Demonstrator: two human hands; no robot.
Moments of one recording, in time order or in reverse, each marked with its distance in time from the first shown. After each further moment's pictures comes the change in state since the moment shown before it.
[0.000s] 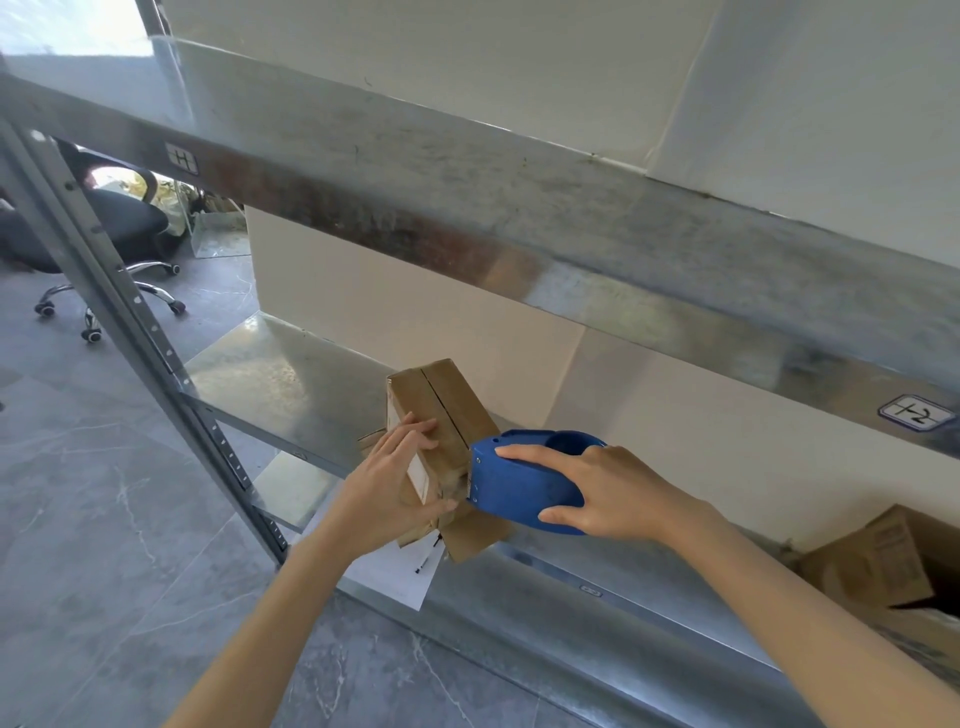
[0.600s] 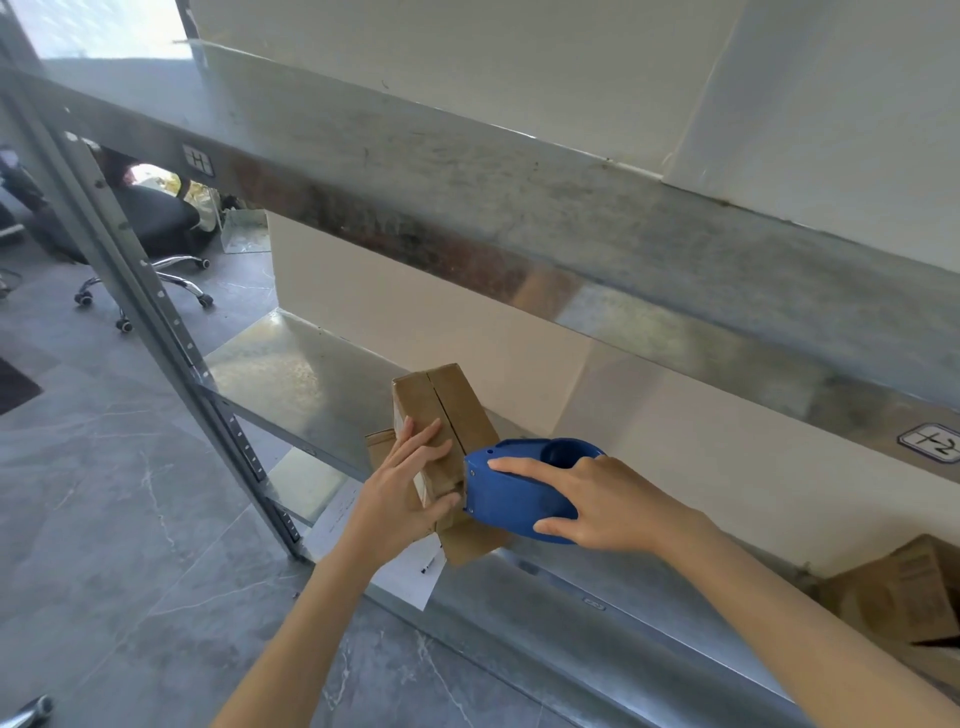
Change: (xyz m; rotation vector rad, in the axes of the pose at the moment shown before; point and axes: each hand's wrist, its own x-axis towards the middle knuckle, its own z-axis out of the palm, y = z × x) left_hand -0.004 -0.003 0.031 -0.150 0.184 -0.053; right_hand 0.010 0.004 0.005 -0.020 -0.007 -0.086
